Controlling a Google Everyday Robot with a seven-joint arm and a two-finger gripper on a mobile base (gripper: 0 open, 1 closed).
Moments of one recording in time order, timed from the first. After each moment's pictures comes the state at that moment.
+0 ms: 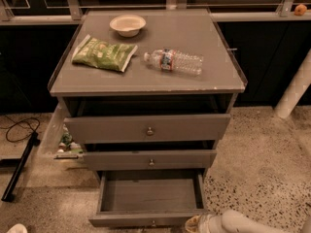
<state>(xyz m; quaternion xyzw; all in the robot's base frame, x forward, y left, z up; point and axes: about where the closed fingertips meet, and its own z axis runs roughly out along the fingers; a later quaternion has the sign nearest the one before) 0.415 -0.181 0.167 -0.60 0.73 0.15 0.29</state>
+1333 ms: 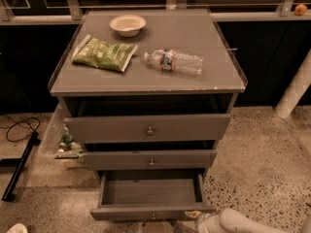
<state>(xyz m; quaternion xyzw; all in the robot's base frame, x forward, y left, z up) 0.423 -0.172 0.167 -0.61 0.72 0.15 0.30</state>
